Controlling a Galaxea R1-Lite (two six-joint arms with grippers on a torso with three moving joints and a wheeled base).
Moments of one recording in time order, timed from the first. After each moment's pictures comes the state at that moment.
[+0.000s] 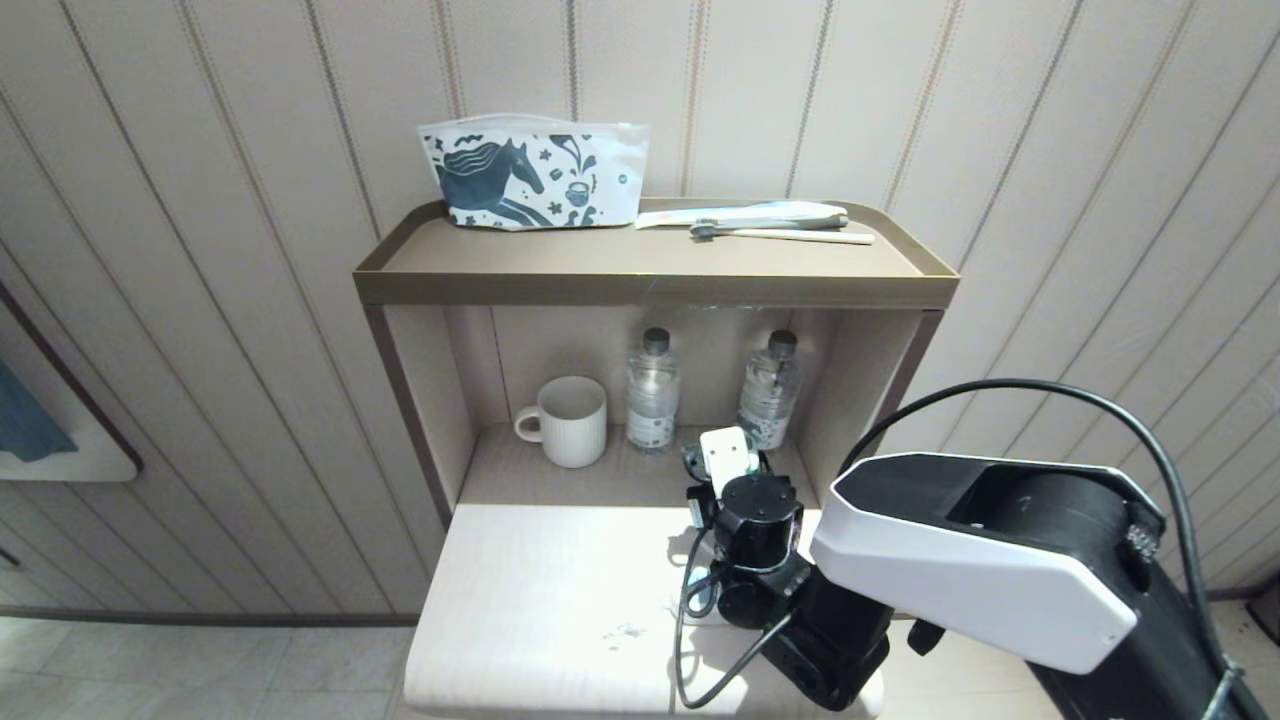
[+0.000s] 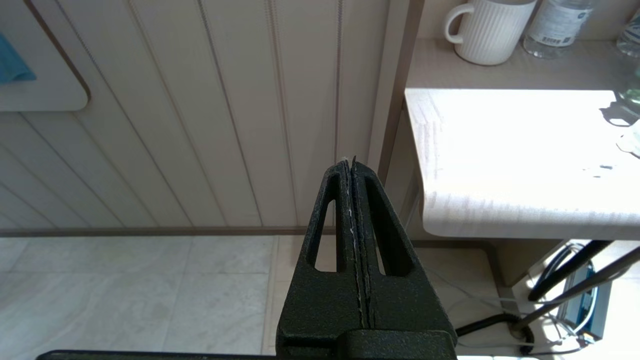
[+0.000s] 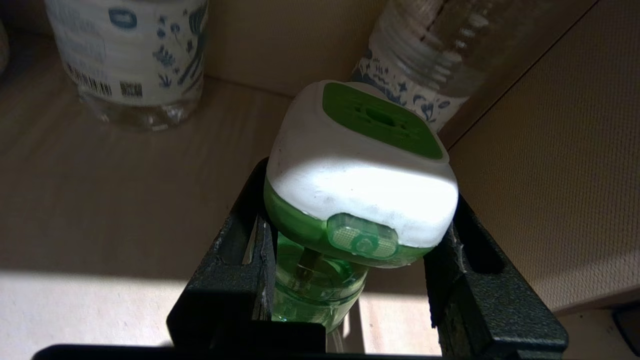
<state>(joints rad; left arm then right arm) 0.00 0.00 -0.07 0.19 -0.02 0.03 0.64 2.48 -0.99 -1.52 -0.80 -0.25</state>
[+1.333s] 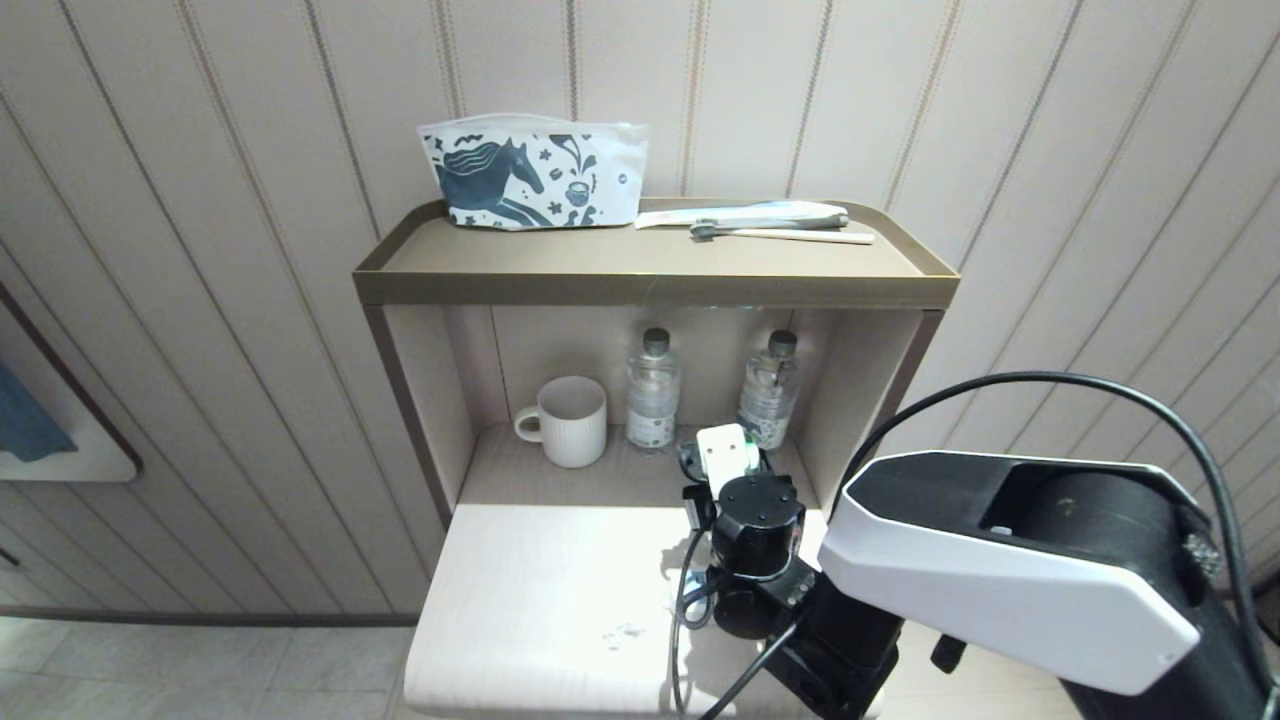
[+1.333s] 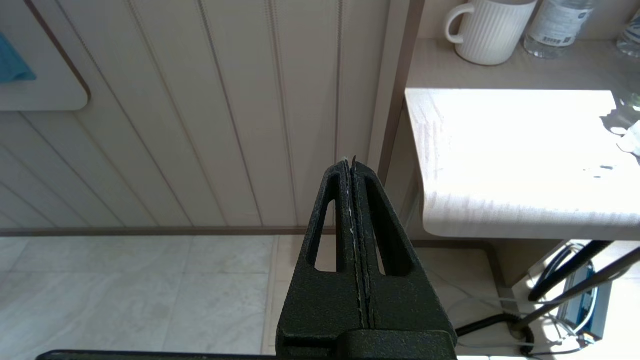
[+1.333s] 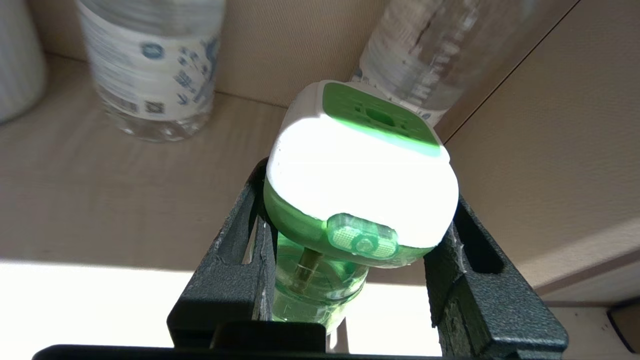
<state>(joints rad) 0.00 0.00 -0.07 0.19 -0.02 0.03 0.69 2.41 -0.92 -1.52 -0.85 -0.25</state>
